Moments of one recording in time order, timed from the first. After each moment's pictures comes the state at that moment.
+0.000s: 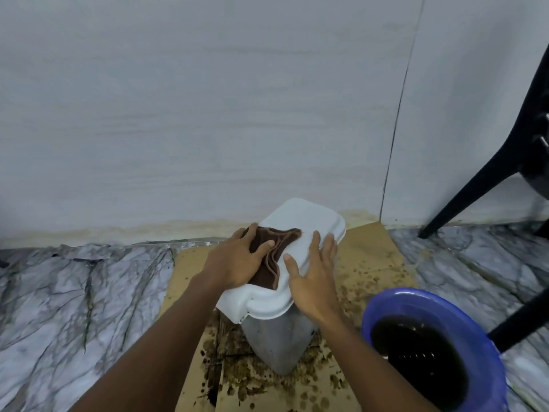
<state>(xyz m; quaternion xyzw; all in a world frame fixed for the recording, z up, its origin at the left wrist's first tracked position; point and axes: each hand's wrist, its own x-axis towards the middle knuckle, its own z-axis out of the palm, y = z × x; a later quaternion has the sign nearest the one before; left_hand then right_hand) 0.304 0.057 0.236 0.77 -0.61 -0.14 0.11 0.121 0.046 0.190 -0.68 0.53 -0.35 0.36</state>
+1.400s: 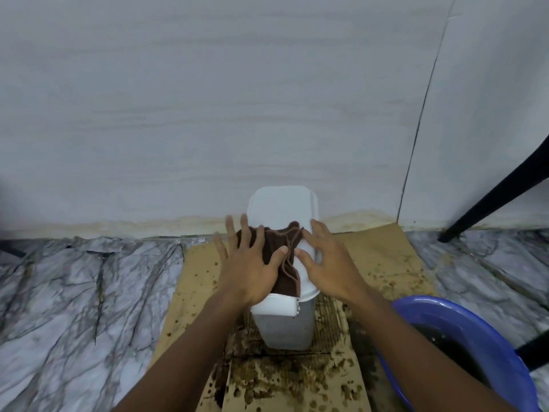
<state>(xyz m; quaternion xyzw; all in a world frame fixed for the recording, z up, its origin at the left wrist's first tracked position) 0.289 0.063 0.214 0.78 -0.60 -0.04 0.17 0.114 -0.011 0.201 -0.81 0.42 -0.29 0.29</state>
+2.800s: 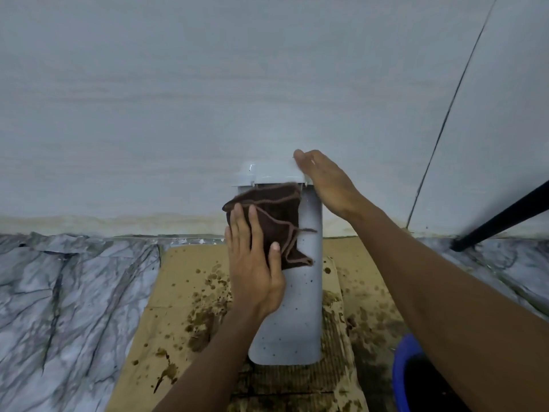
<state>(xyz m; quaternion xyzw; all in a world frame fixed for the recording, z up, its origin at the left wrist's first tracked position) 0.292 -0.036 0.136 0.66 -0.57 0.09 0.48 0.174 -0.169 0.266 -0.76 0.38 -0.33 0.40</state>
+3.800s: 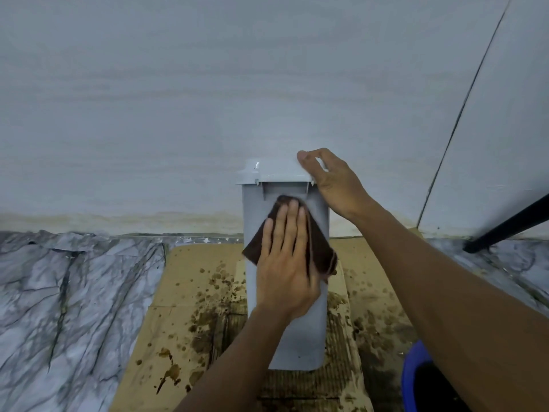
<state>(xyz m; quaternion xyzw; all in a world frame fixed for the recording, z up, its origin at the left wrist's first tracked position) 0.264 -0.058 0.130 0.65 -0.65 0.22 0.32 0.178 -0.181 0.255 -0.73 0.38 -0.38 0.42</state>
